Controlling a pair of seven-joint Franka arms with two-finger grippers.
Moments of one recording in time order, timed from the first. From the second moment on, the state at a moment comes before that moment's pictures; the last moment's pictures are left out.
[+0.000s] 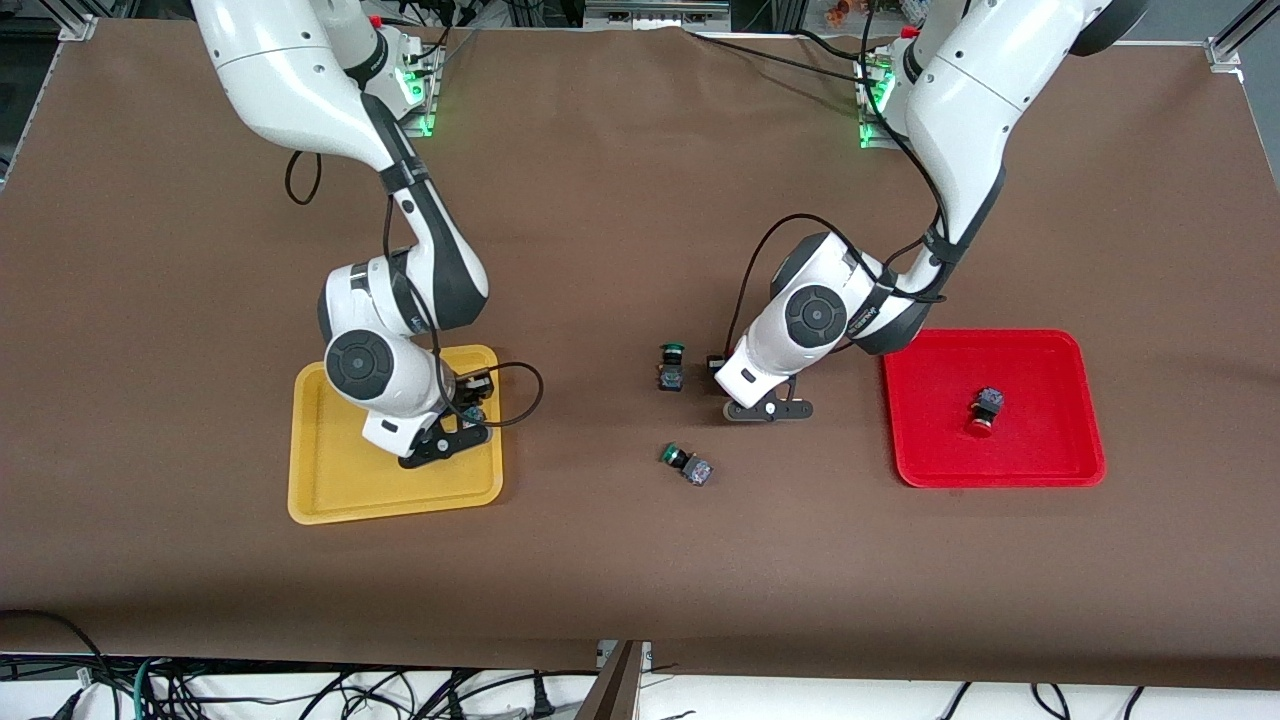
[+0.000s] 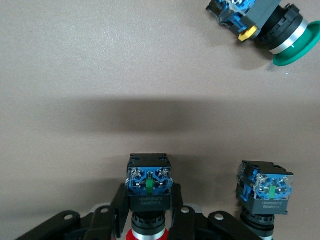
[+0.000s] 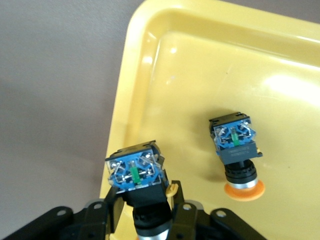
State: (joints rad) left arm -0.21 0.72 -0.35 -1.70 0.08 2.35 -0.60; right arm 0.45 0.71 -0.12 -1.52 0.15 2.10 -0.08
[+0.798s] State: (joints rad) left arm -0.13 0.59 -0.32 -1.62 0.11 1.99 -0.58; right arm 0.46 0.54 -0.14 -1.47 0.15 2.01 -0.04
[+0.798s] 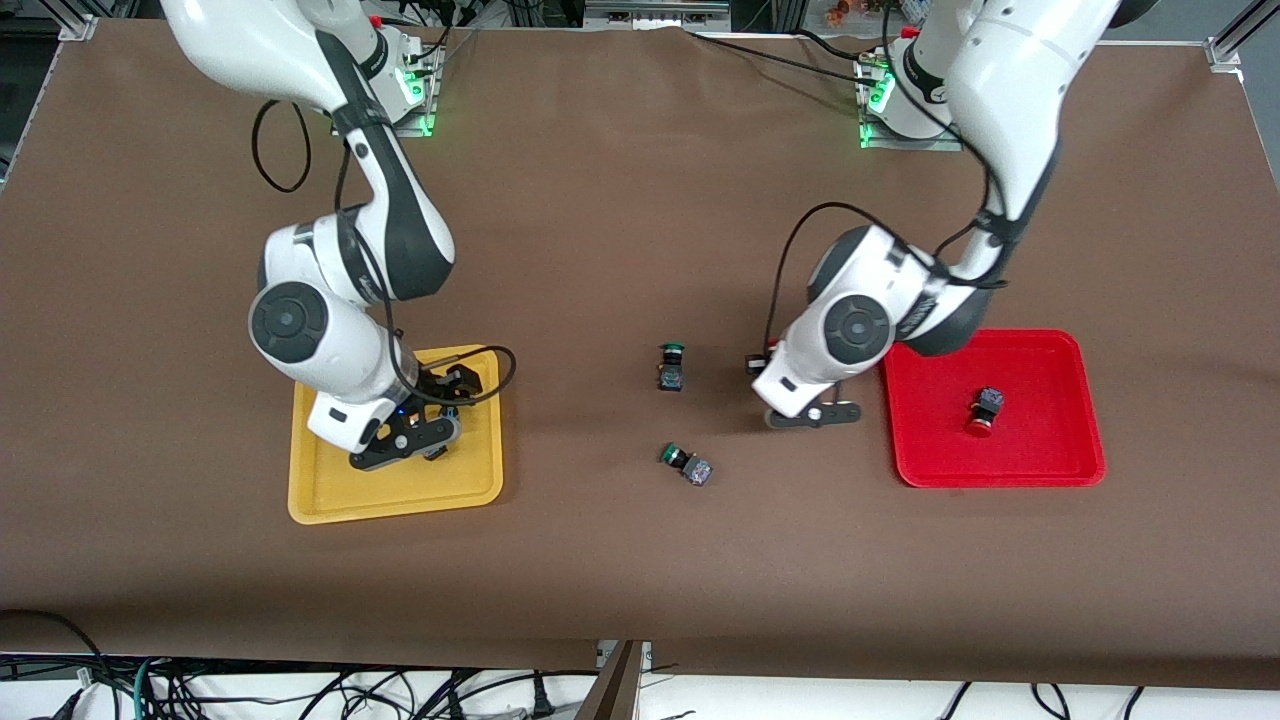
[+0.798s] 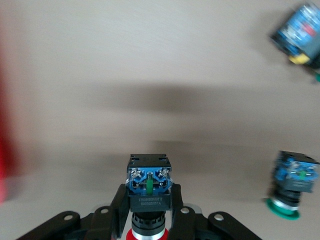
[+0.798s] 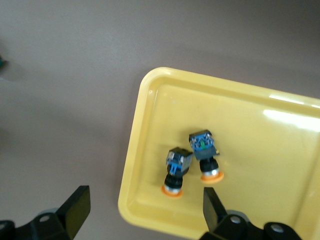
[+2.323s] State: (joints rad) left arm 0.20 0.26 -0.35 -1.42 0.24 1.64 -0.04; right arm 0.22 0.08 0.01 -1.60 0.03 1.57 0.07
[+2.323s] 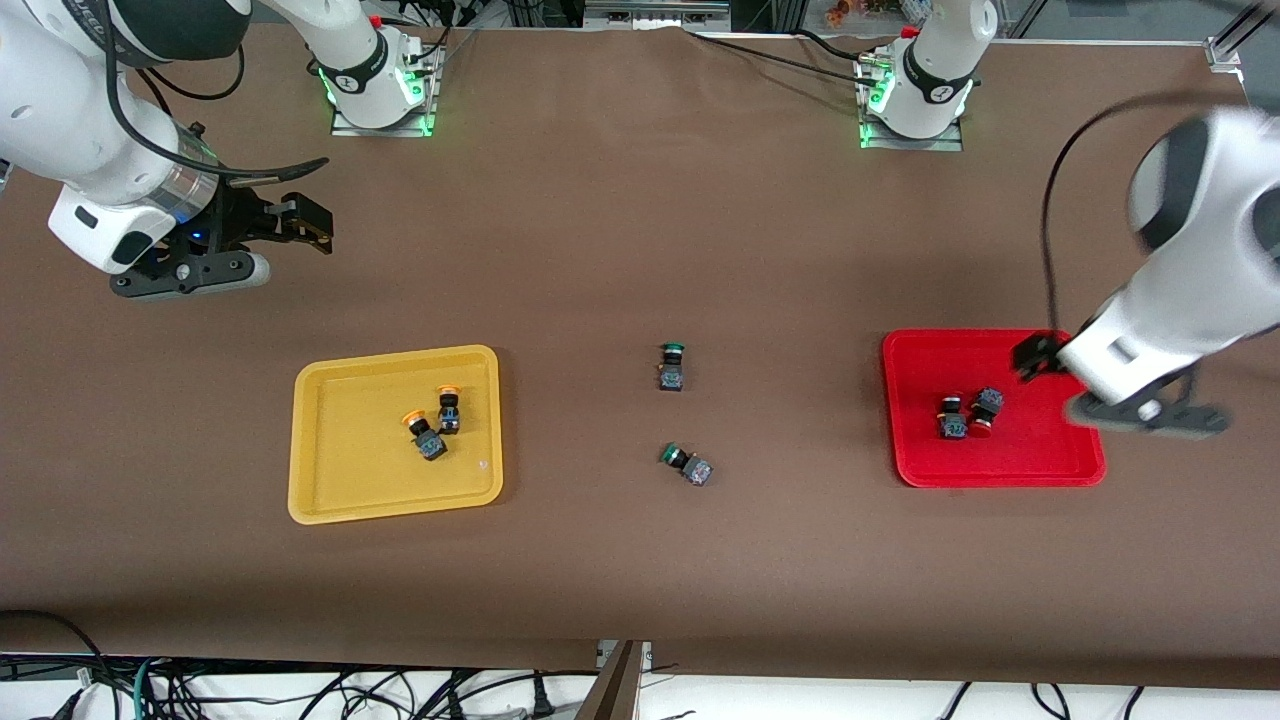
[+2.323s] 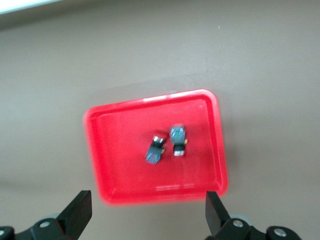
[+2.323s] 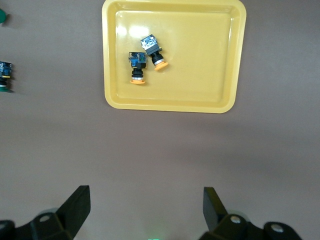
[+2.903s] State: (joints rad) left arm 0.01 0.07 -0.05 -1.42 0.03 1.58 -0.03; right arm 0.21 0.08 0.04 -1.59 -0.02 1.57 0.07
